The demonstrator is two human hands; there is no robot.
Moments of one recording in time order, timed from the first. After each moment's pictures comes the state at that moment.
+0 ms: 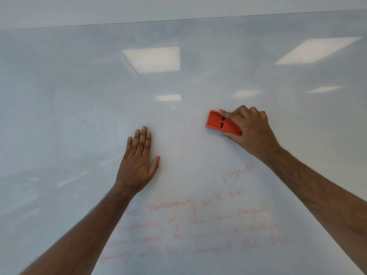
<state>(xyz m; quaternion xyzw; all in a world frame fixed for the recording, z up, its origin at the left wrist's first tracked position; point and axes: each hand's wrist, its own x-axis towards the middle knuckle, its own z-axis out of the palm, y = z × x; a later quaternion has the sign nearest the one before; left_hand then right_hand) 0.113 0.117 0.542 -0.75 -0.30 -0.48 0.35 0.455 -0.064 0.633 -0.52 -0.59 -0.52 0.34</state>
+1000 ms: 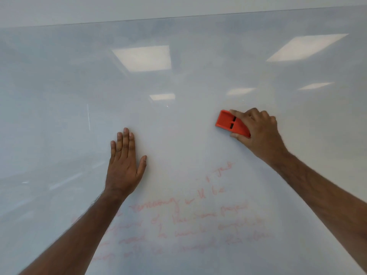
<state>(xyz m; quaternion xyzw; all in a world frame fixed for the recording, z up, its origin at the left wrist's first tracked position) 0.136 0.107 0.531 -0.73 -0.34 -0.51 0.30 0.521 -0.094 0.610 -0.56 -0.55 -0.50 0.36</state>
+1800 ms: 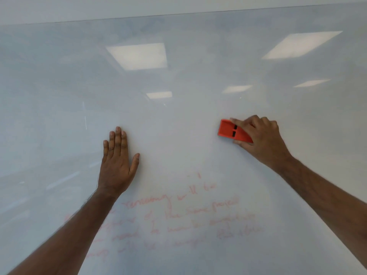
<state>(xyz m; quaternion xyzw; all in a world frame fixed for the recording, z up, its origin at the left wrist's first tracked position) 0.139 0.103 0.528 -0.74 -0.36 -0.50 0.28 0.552 -0.116 0.584 -0.57 -0.56 -0.51 0.31</state>
